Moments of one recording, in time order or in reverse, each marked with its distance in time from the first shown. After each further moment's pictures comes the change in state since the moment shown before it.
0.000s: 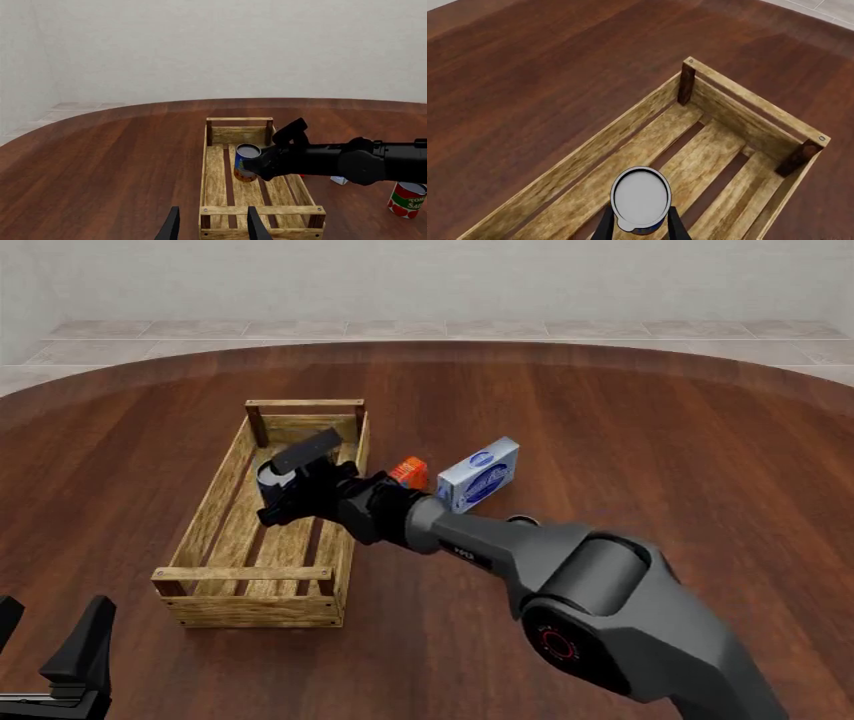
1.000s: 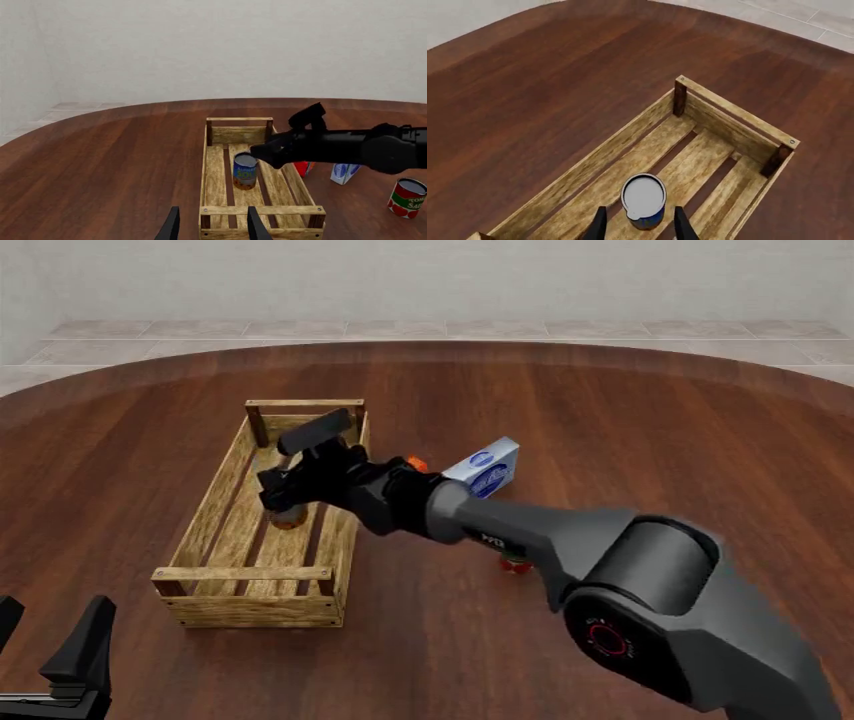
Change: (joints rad) left arm 0.000 0.000 0.000 0.000 0.000; right arm -0.003 -0.155 0.163 -0.065 0.030
